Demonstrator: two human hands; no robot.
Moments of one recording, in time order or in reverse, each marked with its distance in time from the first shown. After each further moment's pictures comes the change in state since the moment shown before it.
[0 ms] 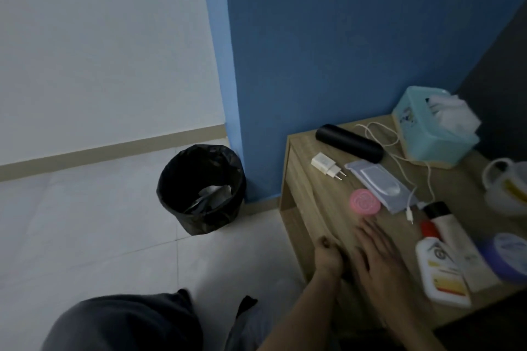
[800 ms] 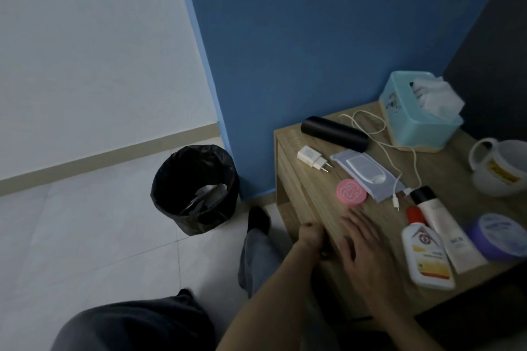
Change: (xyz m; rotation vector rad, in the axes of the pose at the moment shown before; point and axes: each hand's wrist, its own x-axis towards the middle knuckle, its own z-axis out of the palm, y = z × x) left_hand -0.001 0.033 -0.009 0.055 -0.038 -0.085; right_hand 0.002 0.006 0.004 0.070 0.027 0.023
